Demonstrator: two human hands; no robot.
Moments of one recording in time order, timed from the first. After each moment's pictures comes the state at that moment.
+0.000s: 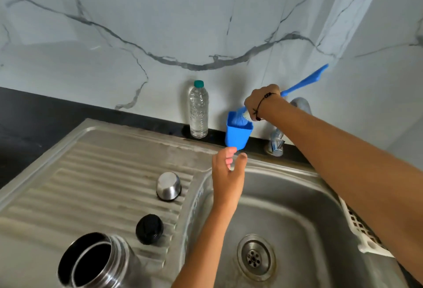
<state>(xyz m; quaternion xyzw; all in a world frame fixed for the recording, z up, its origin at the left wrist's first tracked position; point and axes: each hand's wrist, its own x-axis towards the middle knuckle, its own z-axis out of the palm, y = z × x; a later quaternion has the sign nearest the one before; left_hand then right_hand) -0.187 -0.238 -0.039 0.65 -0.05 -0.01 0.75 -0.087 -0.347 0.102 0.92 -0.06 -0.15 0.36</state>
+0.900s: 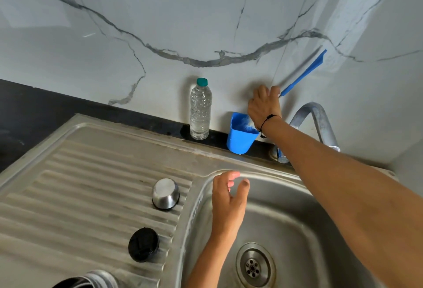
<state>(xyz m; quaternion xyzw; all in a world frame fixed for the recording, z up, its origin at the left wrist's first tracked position) -0.195 -0.228 -0.073 0.67 -0.06 -0.04 0.74 -0.045 -0.376 0.032 0.89 -0.09 0.04 0.45</state>
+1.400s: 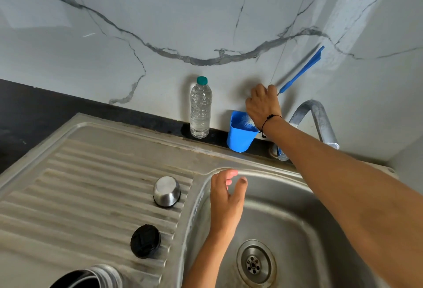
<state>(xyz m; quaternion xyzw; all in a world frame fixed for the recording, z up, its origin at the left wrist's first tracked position) -0.194 -0.224 -0.074 0.67 -0.06 -0.04 0.74 -0.052 -0.373 0.034 0.88 -0.05 0.07 0.46</state>
